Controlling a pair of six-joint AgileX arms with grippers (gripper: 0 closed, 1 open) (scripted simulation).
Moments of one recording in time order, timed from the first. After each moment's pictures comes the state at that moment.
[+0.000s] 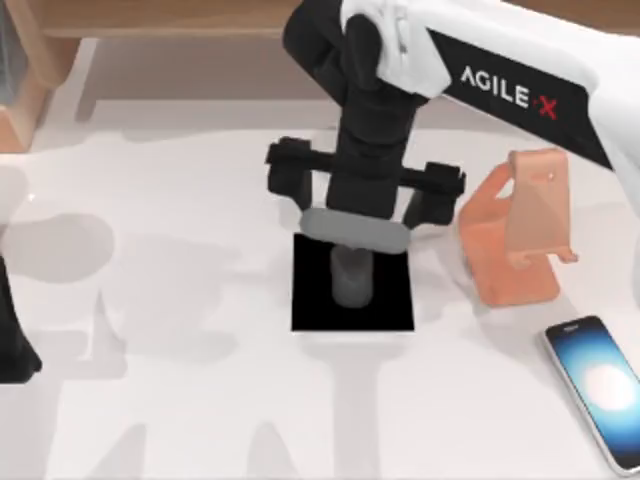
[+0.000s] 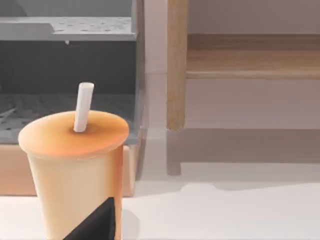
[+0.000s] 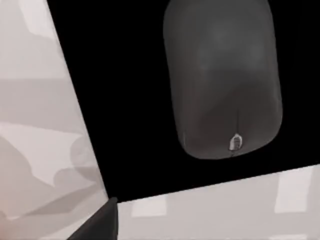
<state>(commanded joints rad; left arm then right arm) 0.00 0.00 0.00 0.00 0.00 0.00 0.63 2.38 2.12 -1.18 0.01 -2.31</state>
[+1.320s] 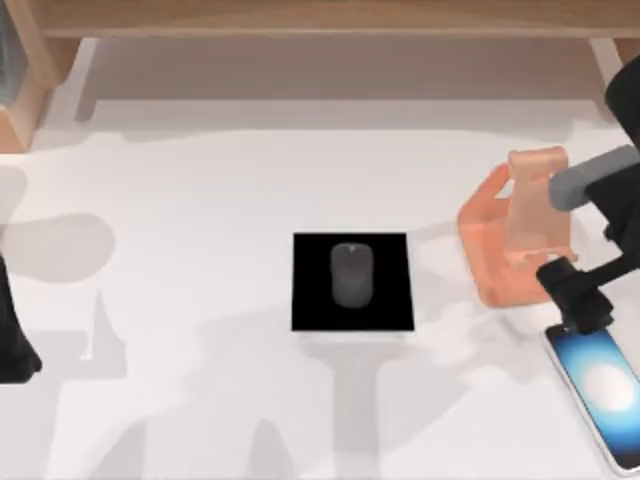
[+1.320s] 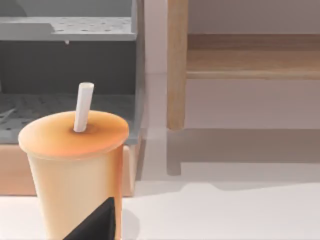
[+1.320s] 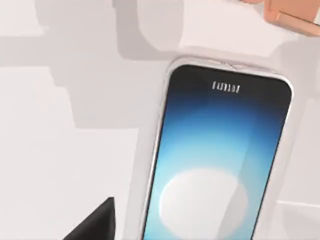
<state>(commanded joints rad) 0.00 0.00 0.00 0.00 0.00 0.00 0.28 1.61 1.12 -0.97 0.01 -0.15</state>
